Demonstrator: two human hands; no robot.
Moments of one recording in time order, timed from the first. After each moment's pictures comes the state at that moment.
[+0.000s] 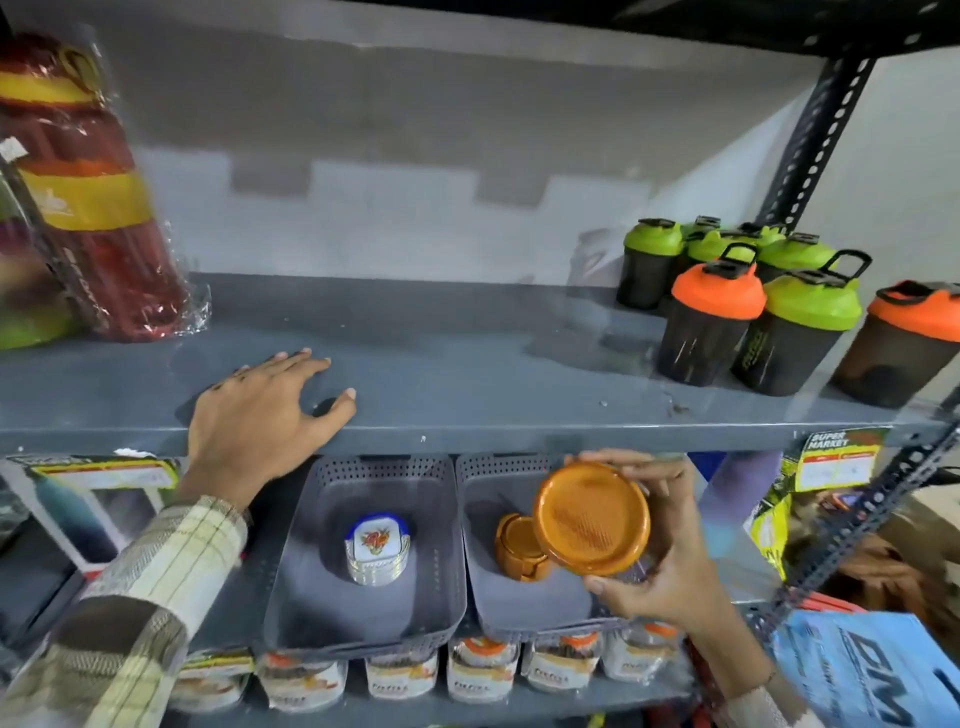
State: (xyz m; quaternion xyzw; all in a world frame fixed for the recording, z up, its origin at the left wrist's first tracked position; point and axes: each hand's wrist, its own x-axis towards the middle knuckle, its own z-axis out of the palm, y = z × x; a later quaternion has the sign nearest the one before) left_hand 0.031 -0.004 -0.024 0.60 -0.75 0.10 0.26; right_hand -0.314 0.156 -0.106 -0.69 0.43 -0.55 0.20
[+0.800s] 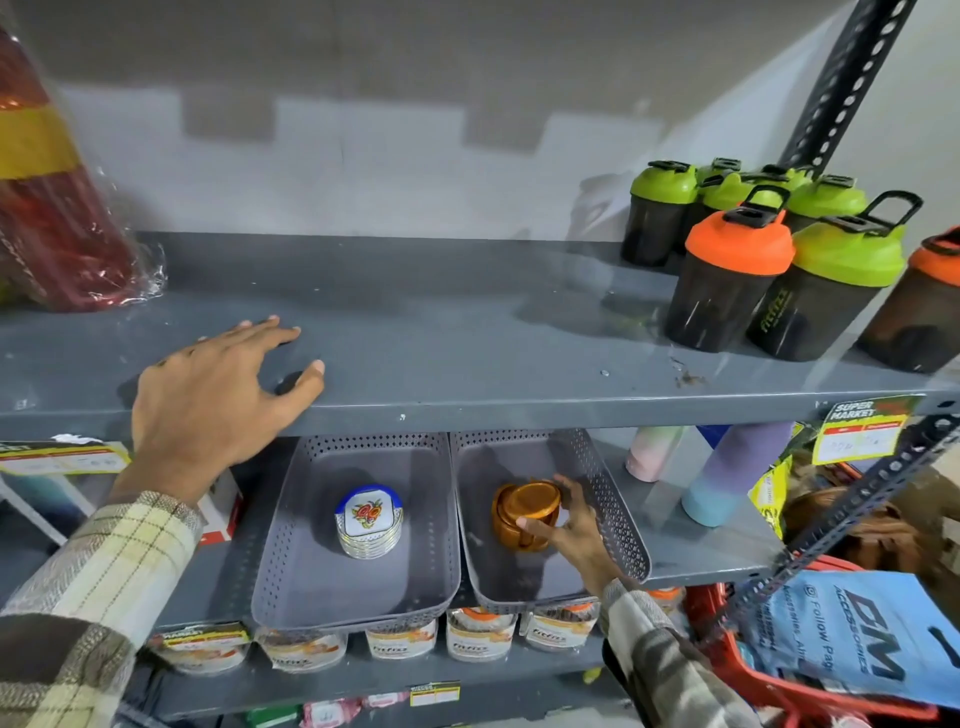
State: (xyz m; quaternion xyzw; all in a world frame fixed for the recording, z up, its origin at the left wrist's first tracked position) left_hand 0.026 0.002 -0.023 0.60 -0.74 0.11 0.28; right_hand -0.346 0.046 -0.310 -0.42 0.72 -0.42 0.36
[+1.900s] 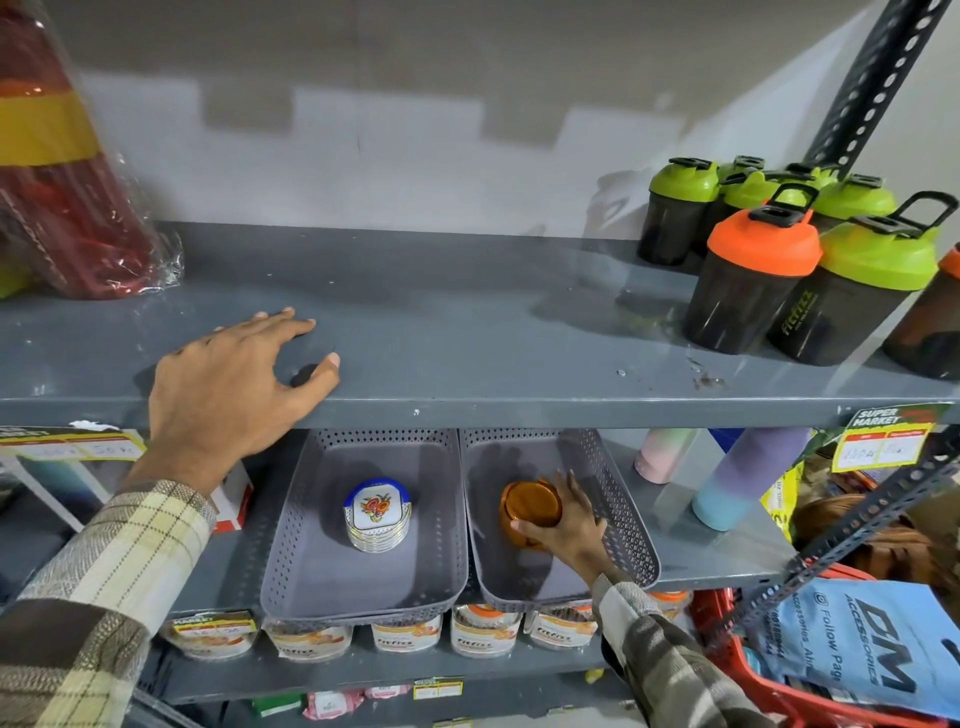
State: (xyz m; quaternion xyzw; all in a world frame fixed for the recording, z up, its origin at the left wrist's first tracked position) left_hand 0.026 0.000 -0.024 0.61 -0.73 0.11 0.28; right_hand -0.329 0.032 -0.294 -0.52 0.79 -0.22 0.25
